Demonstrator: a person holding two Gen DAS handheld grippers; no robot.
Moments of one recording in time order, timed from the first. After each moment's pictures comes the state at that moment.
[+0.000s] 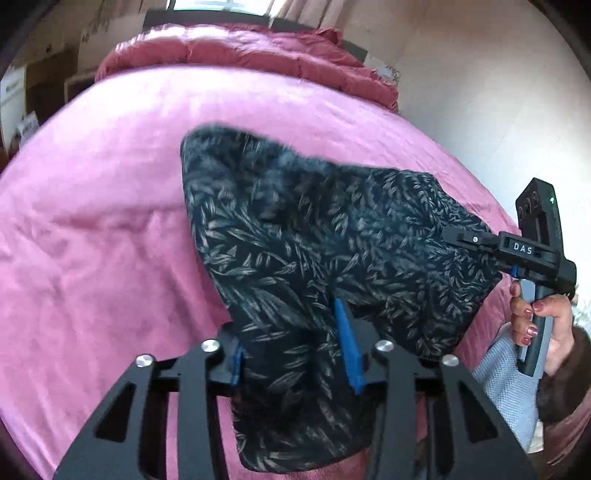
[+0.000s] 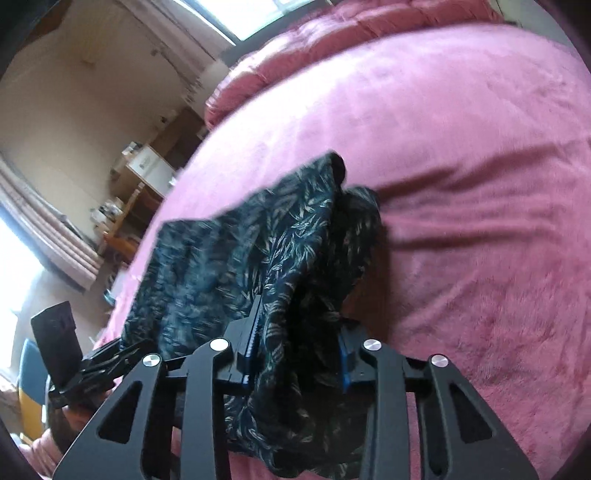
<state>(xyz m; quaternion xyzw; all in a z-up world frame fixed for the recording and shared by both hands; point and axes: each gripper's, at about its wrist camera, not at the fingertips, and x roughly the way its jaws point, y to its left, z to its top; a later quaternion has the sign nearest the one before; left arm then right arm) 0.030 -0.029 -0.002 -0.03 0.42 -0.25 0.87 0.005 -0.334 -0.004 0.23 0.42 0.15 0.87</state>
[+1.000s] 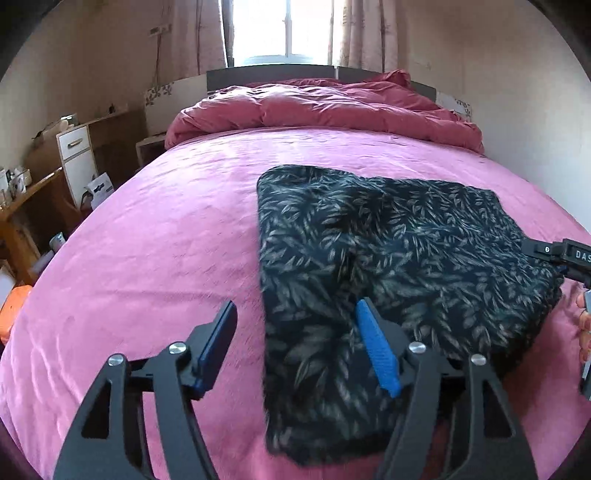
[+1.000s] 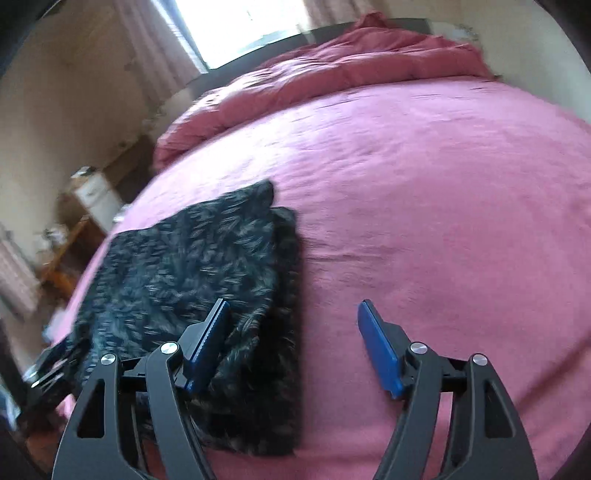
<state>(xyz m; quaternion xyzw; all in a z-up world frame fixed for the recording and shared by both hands) 0.155 -0.014 -0.012 0.02 0.32 -0.07 0.94 0.171 -0.351 -0.003 0.16 0.37 0.02 0.91</state>
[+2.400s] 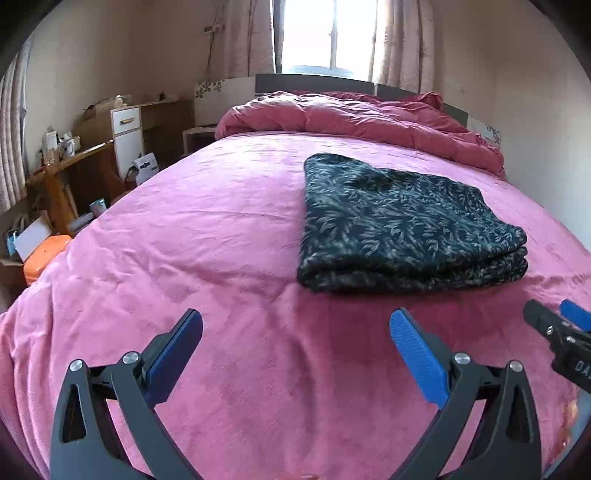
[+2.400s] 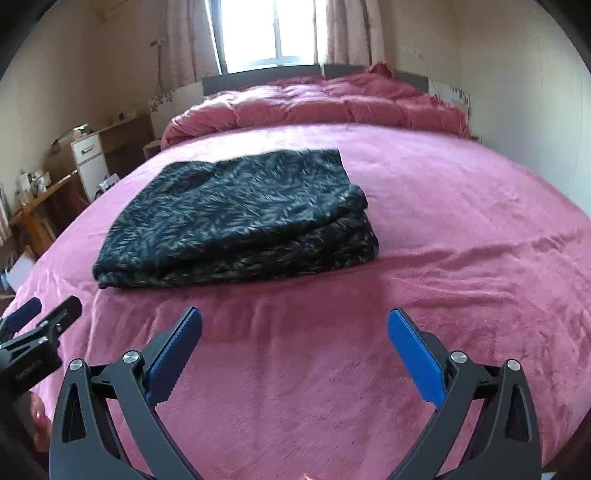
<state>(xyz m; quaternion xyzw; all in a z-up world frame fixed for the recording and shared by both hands) 0.041 -0.007 -0.015 -0.02 0.31 0.00 0.95 0.005 -0.211 0.009 0.04 0.32 -0.04 0.95</state>
